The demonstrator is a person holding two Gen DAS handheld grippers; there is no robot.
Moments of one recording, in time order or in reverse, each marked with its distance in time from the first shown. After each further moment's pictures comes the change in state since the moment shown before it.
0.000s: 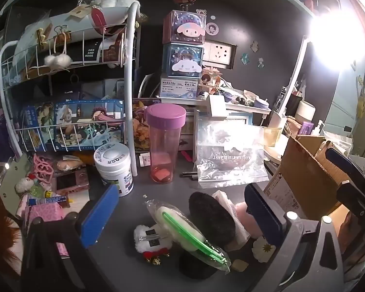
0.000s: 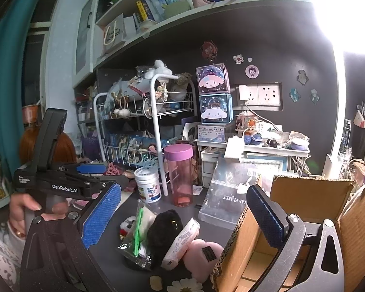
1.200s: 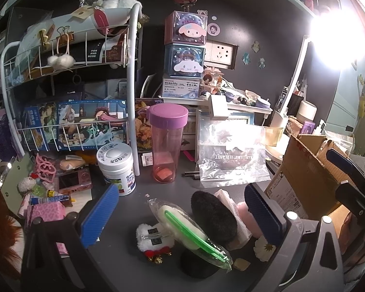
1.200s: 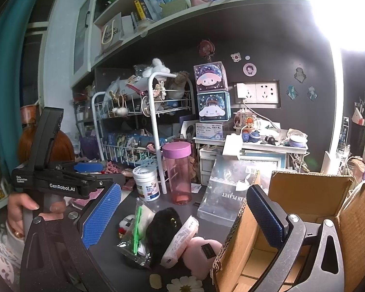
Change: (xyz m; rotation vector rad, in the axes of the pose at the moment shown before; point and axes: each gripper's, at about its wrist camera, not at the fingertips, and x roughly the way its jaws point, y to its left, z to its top) left arm -0.004 0.002 -0.001 0.005 0.000 0.015; right arm 0.001 -0.004 -0.003 0.011 0.006 -0.005
